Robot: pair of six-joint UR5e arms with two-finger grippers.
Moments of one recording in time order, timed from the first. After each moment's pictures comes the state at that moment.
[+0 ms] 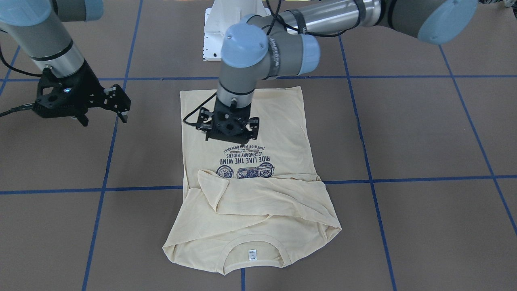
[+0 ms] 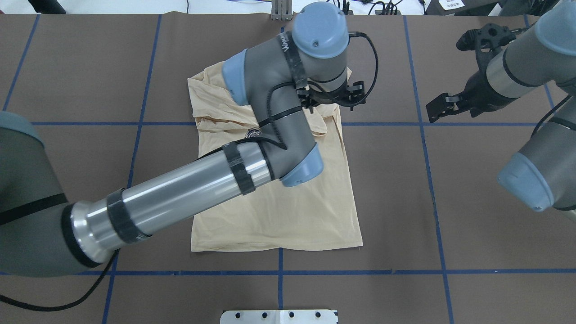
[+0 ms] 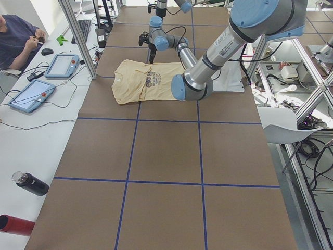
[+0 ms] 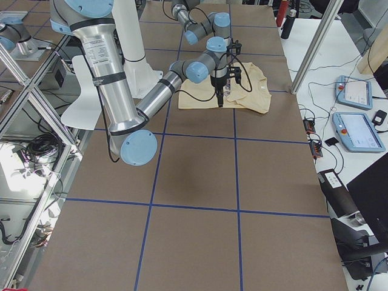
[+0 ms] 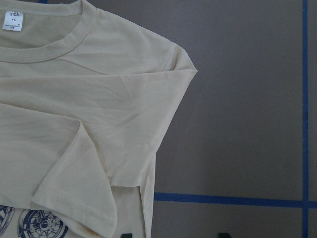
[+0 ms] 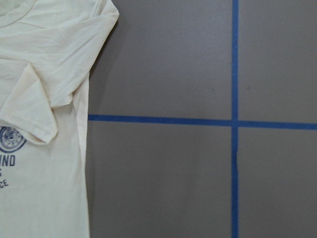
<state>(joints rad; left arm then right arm) -0.60 -2.45 -1.51 -1.71 -1.92 -1.06 0.81 -1.23 2.03 -1.65 1.99 0.98</state>
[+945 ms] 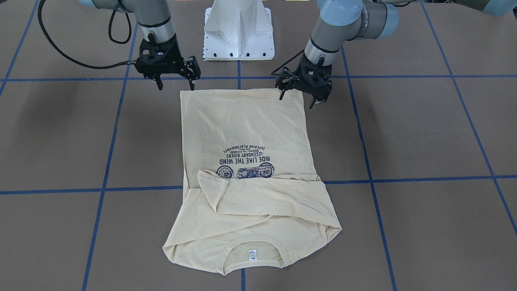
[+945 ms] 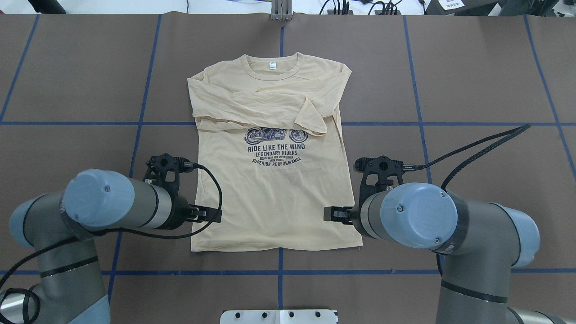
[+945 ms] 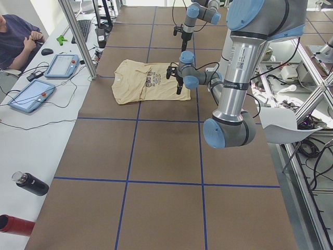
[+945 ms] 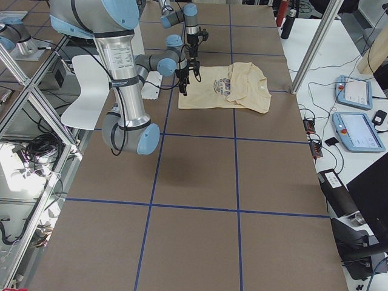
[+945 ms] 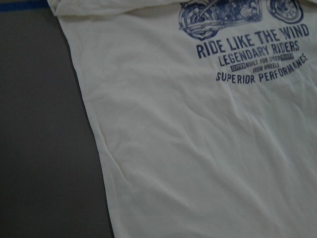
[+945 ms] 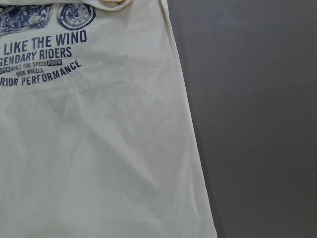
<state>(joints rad) -0.38 -1.82 -1.95 -1.95 -1.78 -1.27 0.32 -1.22 2.13 -1.65 1.62 1.44</state>
